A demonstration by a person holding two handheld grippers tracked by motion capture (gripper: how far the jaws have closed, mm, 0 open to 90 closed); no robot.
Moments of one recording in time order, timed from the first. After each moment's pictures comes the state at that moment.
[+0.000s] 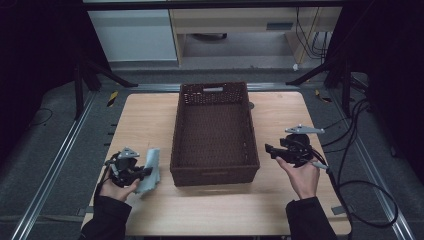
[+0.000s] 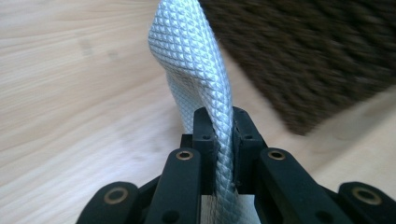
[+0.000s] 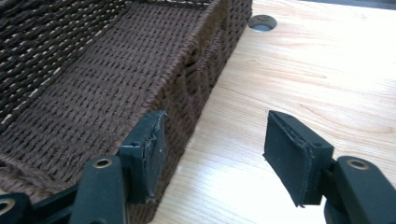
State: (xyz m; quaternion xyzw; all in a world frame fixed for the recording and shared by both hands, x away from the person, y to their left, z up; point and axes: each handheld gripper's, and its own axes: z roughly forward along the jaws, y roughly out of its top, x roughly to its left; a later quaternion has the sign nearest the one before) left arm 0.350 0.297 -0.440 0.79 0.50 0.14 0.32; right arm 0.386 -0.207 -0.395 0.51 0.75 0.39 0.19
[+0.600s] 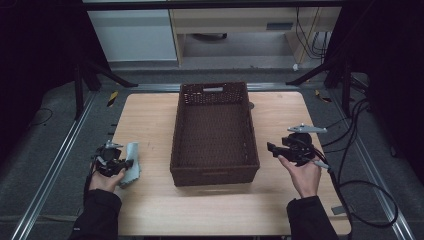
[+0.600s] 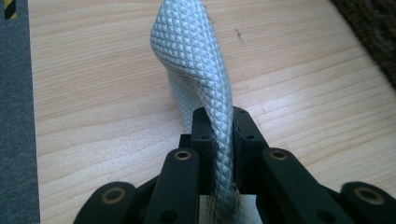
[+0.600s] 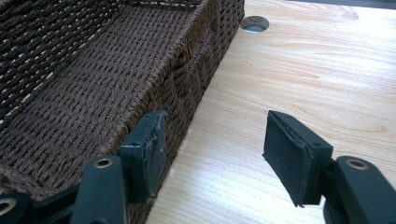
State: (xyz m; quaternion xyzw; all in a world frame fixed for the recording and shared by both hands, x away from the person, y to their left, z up) left arm 0.381 0.341 -0.464 0.77 0.56 0.17 0.26; right arm 0.391 -0.212 -0.397 0.51 0.74 0.39 0.19
